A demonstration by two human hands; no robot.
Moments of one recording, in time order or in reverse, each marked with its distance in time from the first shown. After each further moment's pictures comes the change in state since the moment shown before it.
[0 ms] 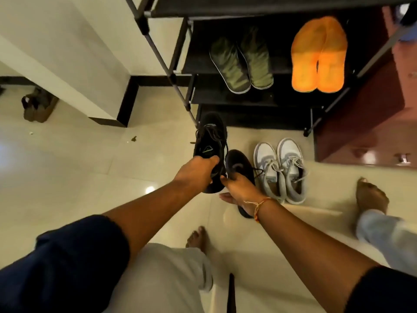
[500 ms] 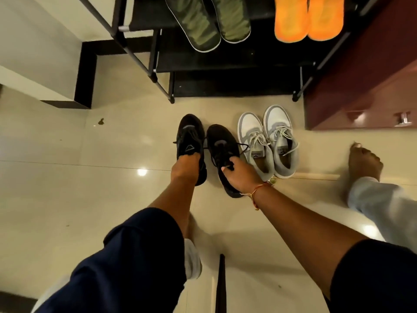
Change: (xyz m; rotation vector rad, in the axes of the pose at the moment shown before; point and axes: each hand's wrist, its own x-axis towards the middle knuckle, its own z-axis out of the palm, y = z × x) left_hand 0.082 0.010 0.111 -0.132 -0.161 -0.328; right_hand 0.061 0.054 -0.072 -0.704 0.190 -0.117
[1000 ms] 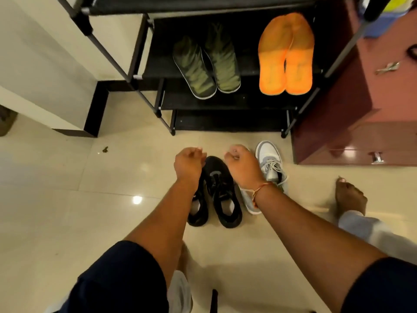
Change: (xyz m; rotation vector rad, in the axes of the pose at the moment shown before) left_hand -0.005 0.056 -0.064 -1.253 0.309 -0.140; right_hand -0.012 -0.066 -0.087 0.334 0.294 -0.176
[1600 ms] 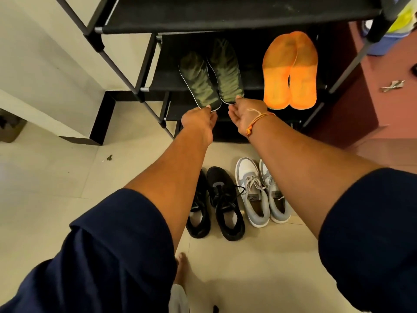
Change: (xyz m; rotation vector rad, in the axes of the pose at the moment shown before) left_hand 0.024 0.145 0.031 -0.640 -0.149 -0.146; right_hand 0.120 -0.124 -0.036 0.900 0.125 0.371
